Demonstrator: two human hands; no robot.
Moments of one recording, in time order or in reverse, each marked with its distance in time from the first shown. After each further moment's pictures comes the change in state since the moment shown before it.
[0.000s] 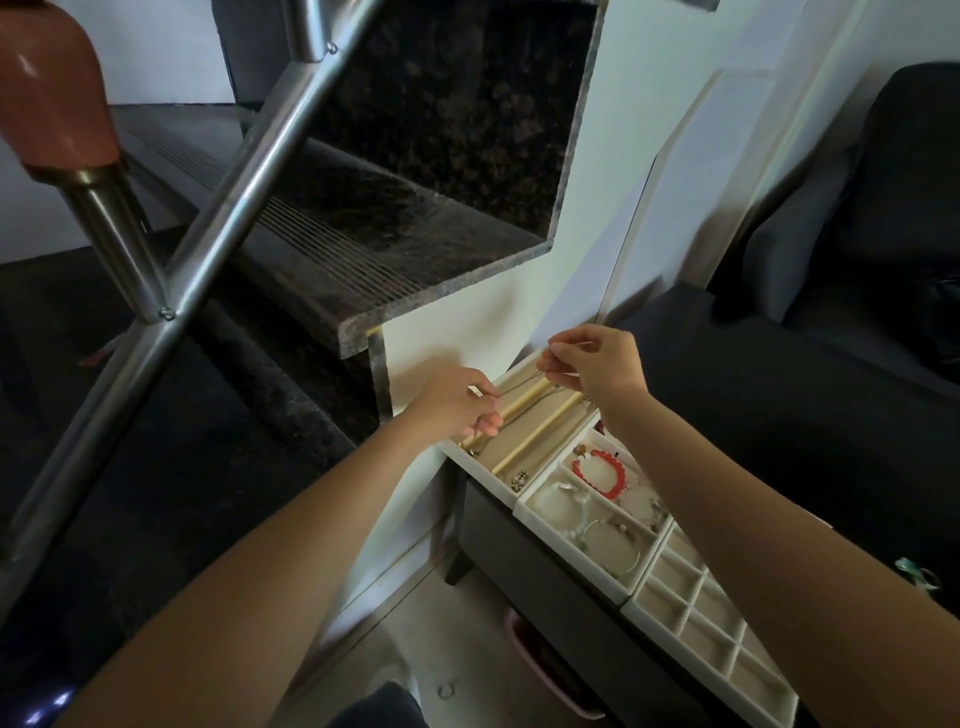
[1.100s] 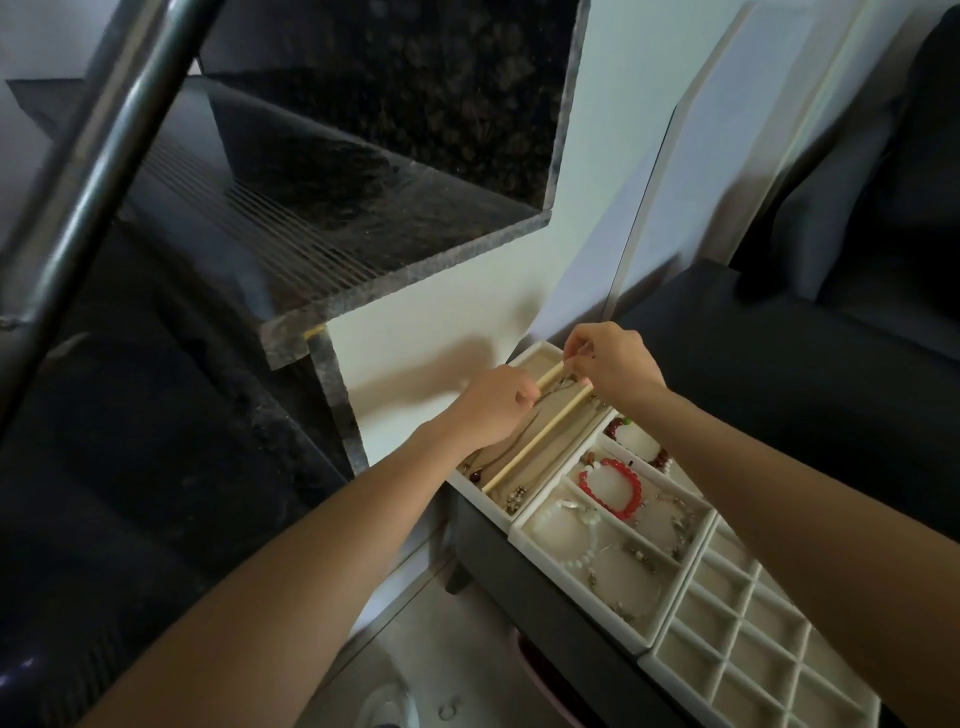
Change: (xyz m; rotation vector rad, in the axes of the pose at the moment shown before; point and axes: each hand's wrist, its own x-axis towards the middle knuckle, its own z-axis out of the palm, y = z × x) left_hand 0.060 -0.003 0.042 0.485 0.010 0.193; right_hand 0.078 0.049 -0.015 -0.789 -0.094 -0.228
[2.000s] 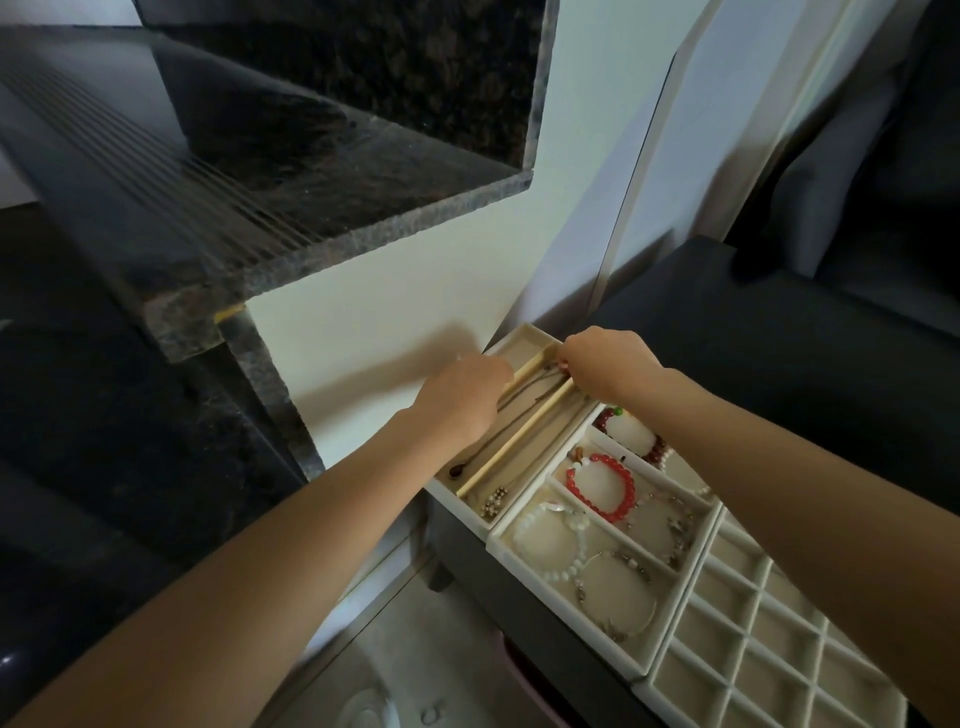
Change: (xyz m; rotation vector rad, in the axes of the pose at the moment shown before) left_hand 0.015 -0.008 0.008 0.476 0.029 0.057; right_hand 0.026 0.030 0.012 -0.741 -0.229 -0.258
